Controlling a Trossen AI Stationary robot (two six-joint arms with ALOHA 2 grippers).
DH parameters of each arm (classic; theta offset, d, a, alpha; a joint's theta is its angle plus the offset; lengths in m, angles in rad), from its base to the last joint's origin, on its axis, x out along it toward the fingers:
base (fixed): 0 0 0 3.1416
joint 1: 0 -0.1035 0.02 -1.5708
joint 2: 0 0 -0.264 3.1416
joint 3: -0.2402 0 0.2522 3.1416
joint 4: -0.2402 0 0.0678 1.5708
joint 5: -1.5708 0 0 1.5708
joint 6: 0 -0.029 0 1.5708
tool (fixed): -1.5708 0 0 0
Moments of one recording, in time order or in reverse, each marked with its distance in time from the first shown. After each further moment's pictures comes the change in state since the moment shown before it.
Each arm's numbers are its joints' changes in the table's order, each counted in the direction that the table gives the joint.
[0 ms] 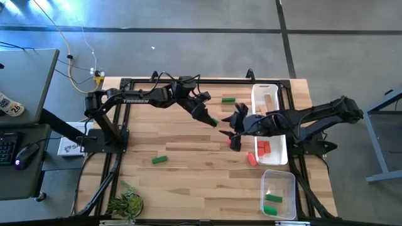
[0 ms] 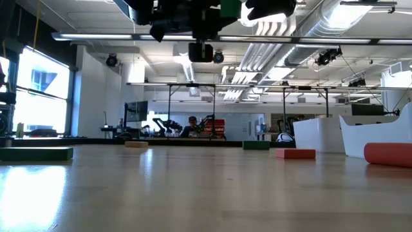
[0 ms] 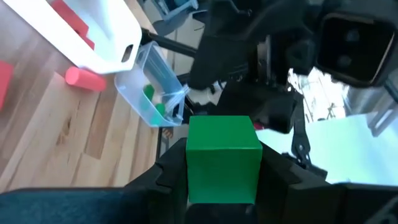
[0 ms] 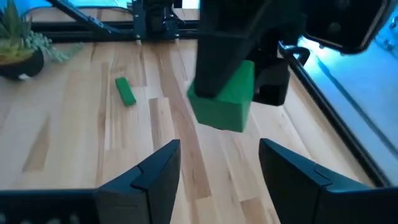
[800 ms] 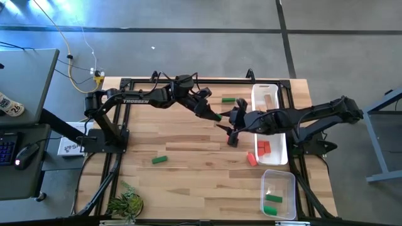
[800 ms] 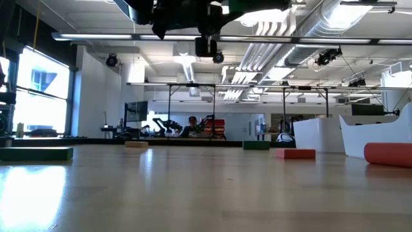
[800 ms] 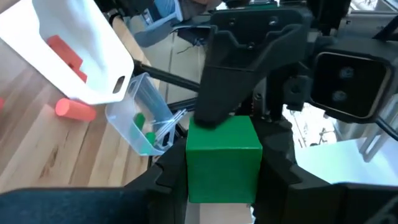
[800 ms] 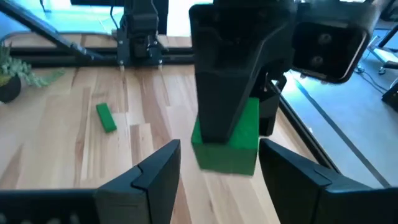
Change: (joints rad) left arm 0.002 0.000 0.000 0.131 -0.100 0.111; right arm 0.022 0.000 0.000 0.103 0.057 0.085
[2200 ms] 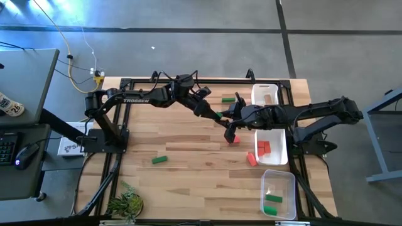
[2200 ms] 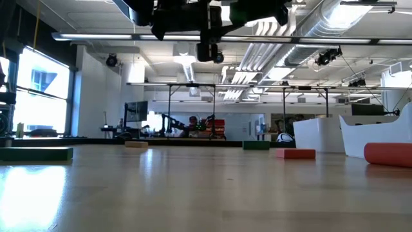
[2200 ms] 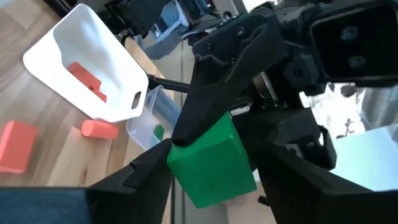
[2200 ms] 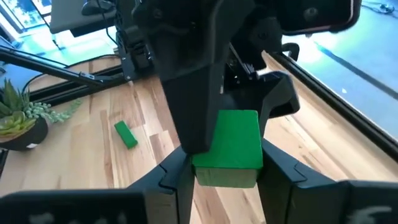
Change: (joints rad) left arm -0.013 -0.001 0.001 -0.022 -0.027 -0.157; right arm 0.079 -0.015 0.000 -0.005 -0.117 -0.259
